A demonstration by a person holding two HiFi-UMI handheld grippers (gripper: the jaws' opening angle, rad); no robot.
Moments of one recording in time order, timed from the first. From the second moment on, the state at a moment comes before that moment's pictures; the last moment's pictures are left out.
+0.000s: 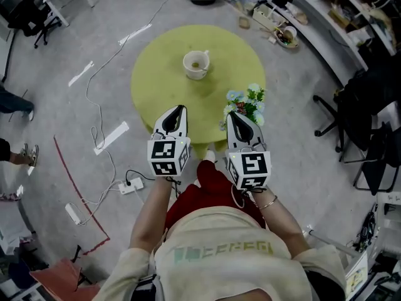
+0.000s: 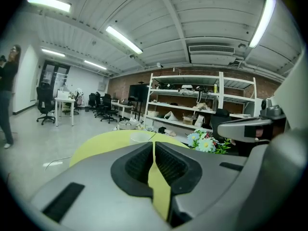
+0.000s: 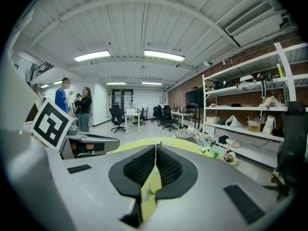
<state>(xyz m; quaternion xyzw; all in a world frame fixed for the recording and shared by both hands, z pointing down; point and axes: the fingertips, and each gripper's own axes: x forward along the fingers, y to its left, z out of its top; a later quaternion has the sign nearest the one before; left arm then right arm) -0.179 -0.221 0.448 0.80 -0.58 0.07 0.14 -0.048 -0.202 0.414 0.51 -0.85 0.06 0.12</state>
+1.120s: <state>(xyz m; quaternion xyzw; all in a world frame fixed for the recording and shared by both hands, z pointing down) -0.126 -0.368 0.485 0.82 -0.54 0.14 0.14 -0.029 -0.319 0.420 0.50 -0.85 0.08 0.13</state>
